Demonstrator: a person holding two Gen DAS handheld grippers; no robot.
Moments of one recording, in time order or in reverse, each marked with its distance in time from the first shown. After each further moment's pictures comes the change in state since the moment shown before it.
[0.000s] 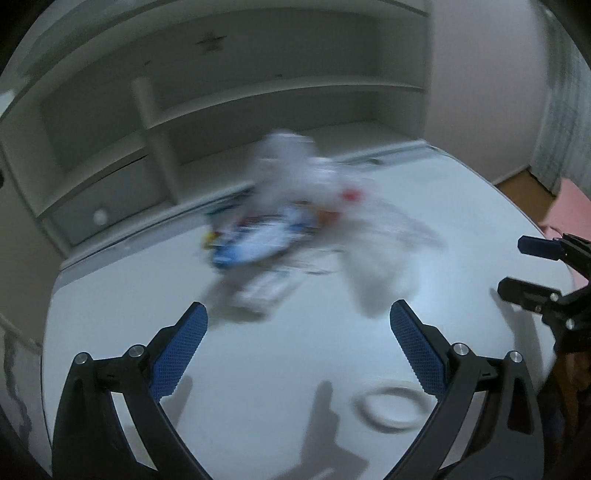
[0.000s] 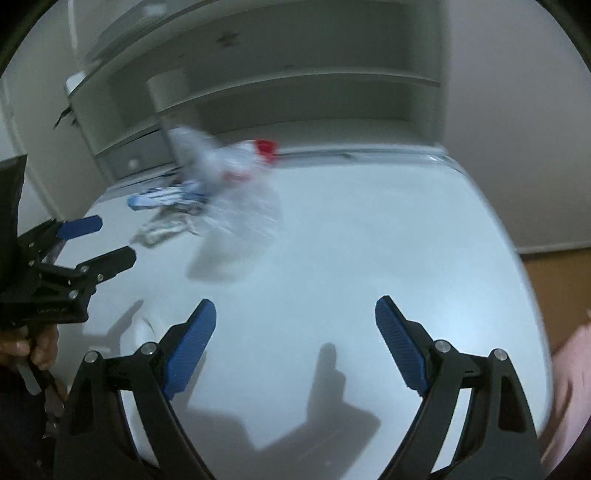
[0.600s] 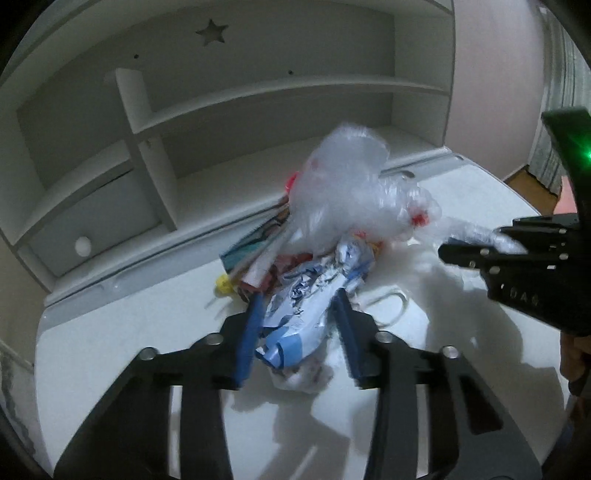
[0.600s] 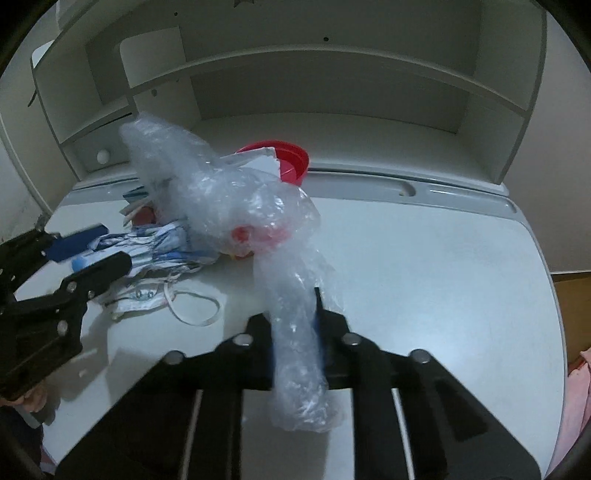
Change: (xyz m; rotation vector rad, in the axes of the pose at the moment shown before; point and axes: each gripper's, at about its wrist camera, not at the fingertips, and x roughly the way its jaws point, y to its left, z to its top) left arm 0.061 0.027 0.038 0.051 -0.018 -0.021; right arm 0.099 0.035 0.075 -0.049 0.076 -0.069
